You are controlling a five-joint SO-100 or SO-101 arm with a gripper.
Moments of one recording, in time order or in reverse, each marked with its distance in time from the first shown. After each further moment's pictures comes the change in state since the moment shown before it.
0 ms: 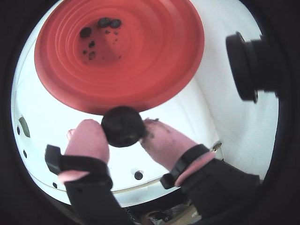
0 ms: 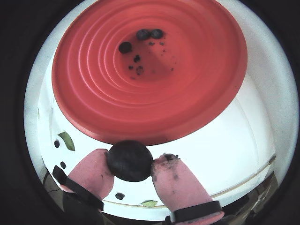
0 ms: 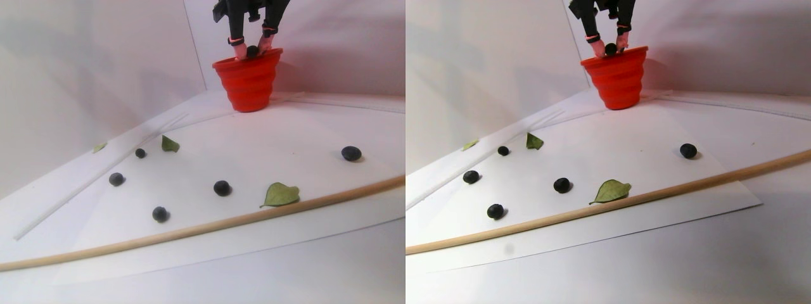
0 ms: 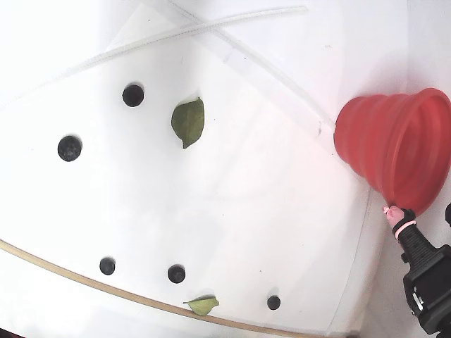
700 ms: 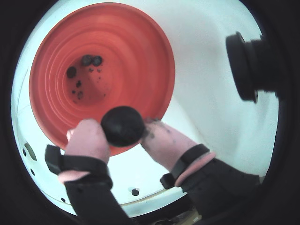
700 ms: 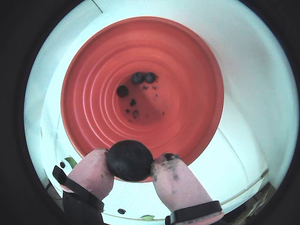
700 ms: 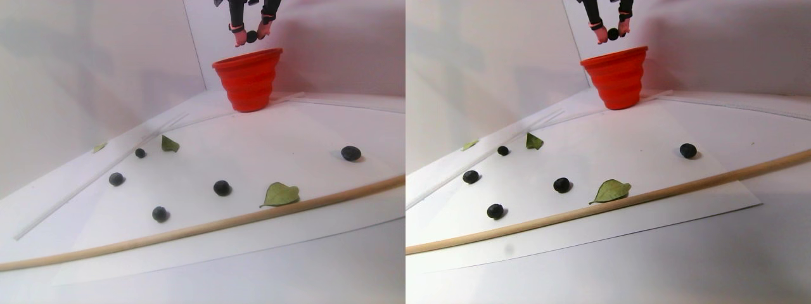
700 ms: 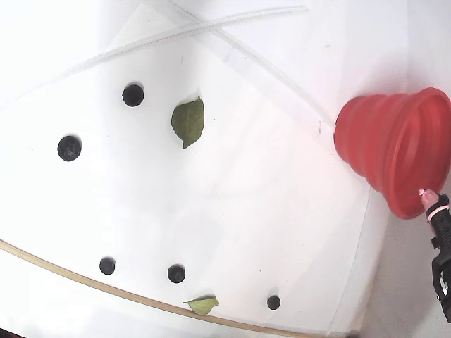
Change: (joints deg) arm -0.3 0.0 -3.5 -6.6 0.0
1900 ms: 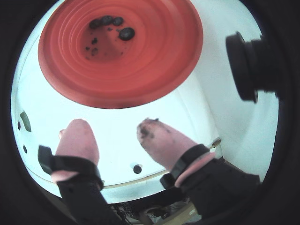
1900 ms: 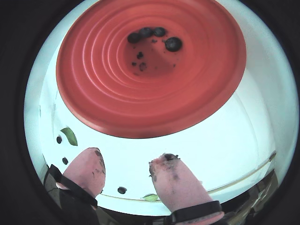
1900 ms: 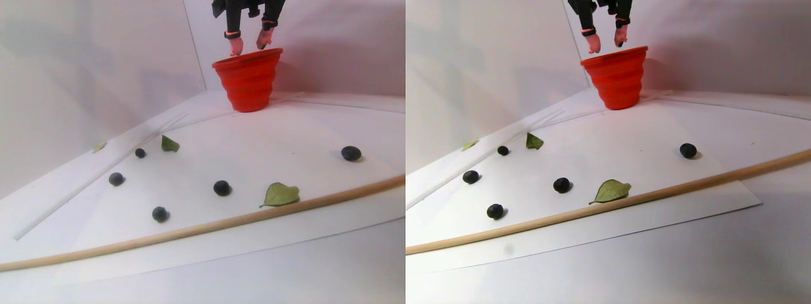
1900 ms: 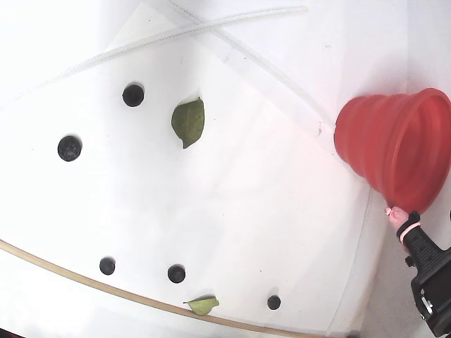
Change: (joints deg) arm 0.0 2.3 0.0 14.4 0.7
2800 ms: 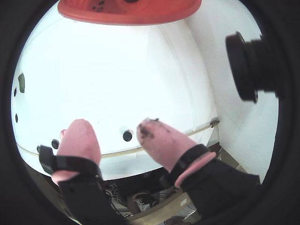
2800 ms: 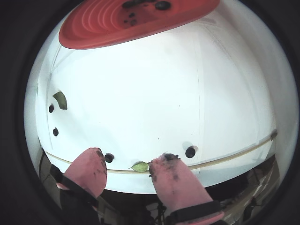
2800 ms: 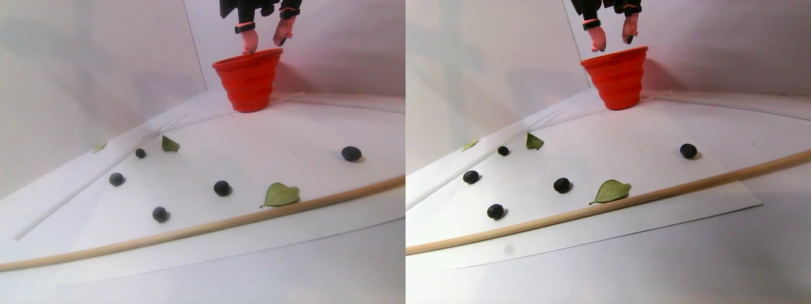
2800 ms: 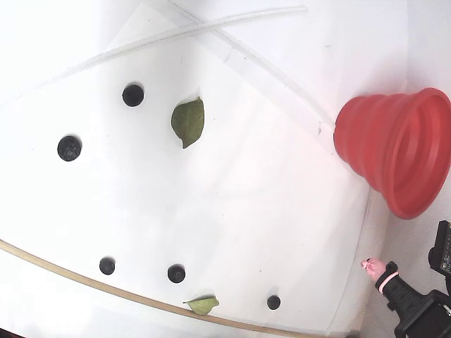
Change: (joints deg) arm 4.8 6.2 5.7 12.3 -4.4
